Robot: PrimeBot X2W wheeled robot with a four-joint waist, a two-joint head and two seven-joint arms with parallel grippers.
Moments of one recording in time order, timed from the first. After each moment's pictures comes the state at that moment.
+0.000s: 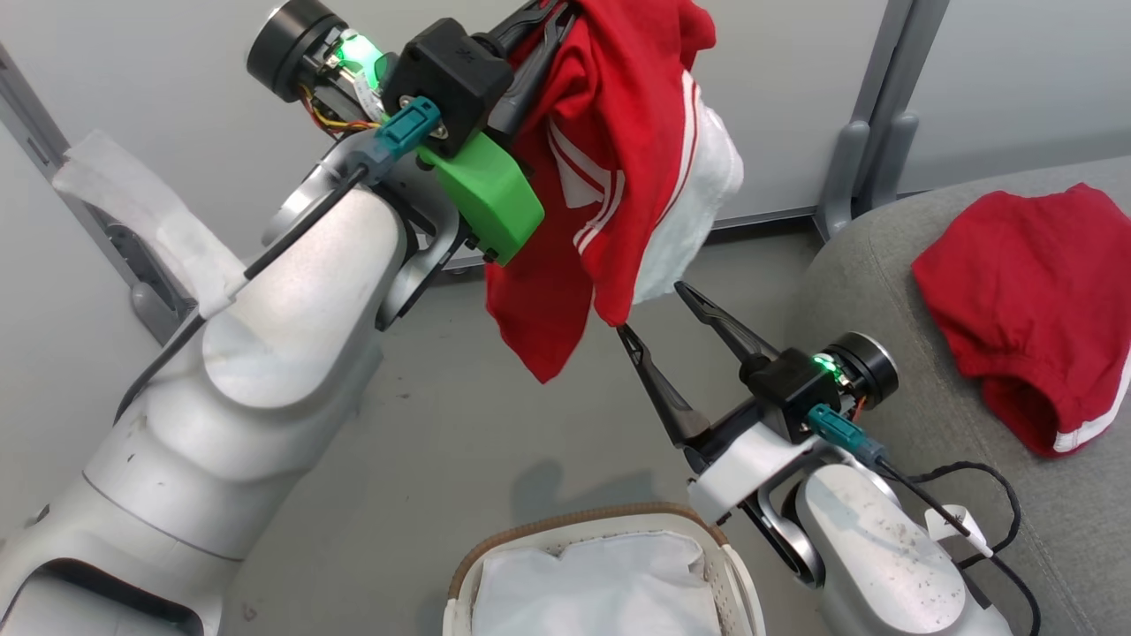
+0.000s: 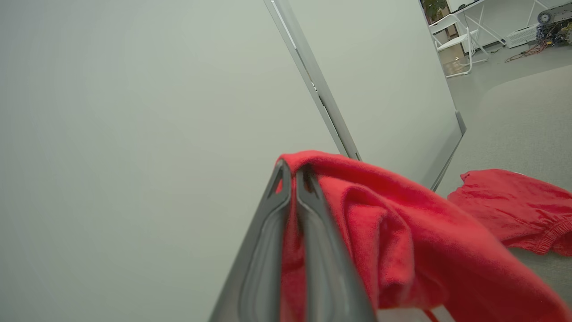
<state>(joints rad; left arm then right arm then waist) -1.02 0.22 -0.76 0.38 -0.37 -0.13 -0.07 -0.40 -0.05 0.42 0.30 0.11 0.13 -0.26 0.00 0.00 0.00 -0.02</state>
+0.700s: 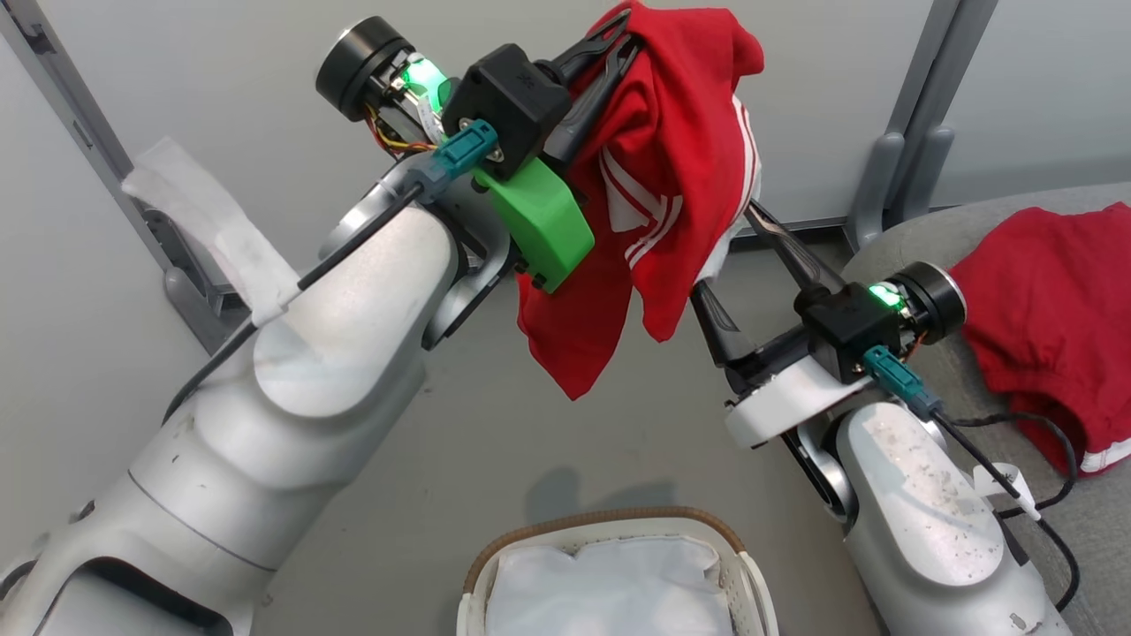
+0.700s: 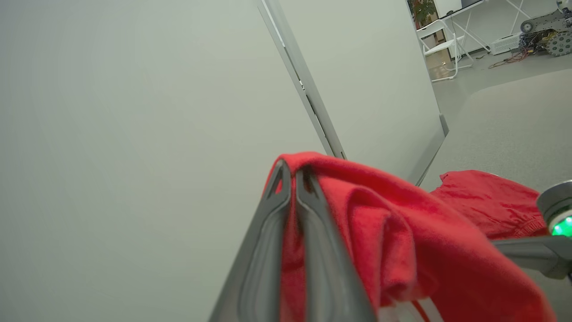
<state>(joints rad) -1.03 0.17 -0.82 0.40 -0.43 -0.13 -0.08 -0.46 -0.05 0.29 0.24 0.02 0.13 -0.26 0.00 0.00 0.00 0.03</state>
